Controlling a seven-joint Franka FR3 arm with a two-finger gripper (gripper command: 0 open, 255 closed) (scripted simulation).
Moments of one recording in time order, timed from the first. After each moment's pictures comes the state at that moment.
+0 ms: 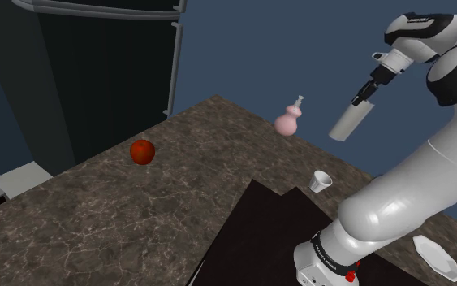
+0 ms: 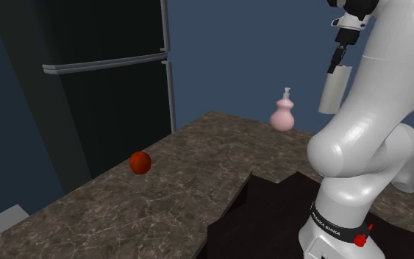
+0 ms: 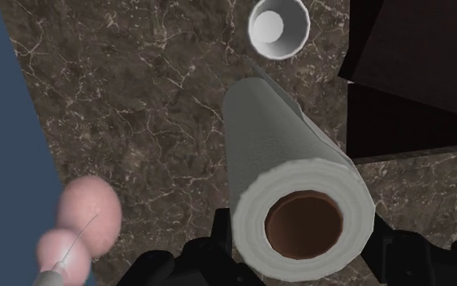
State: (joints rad) arm -0.33 -0.01 -0.72 -1.71 0.18 1.64 -1.42
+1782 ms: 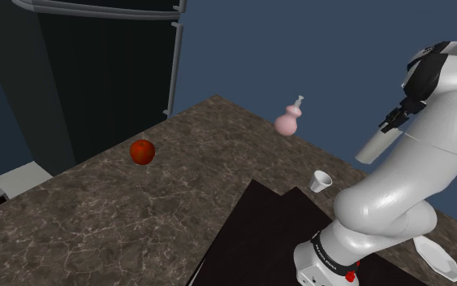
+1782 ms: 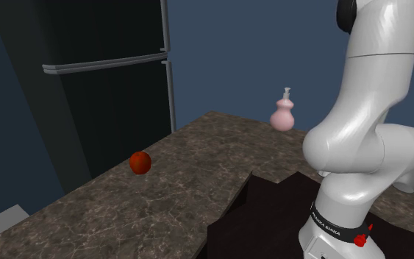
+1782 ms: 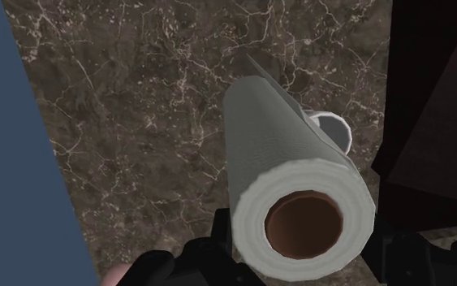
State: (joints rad) arm -0.57 0.23 -0.87 -1.65 0.33 1.66 -1.84
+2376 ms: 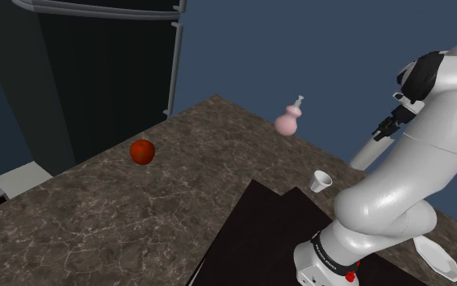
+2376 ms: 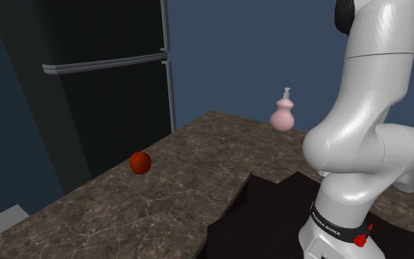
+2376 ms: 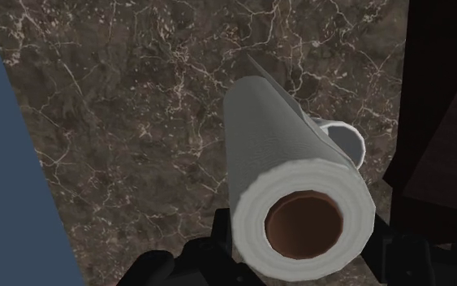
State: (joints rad) arm -0.57 0.25 -0.86 -1.75 0.34 1.77 -1.87
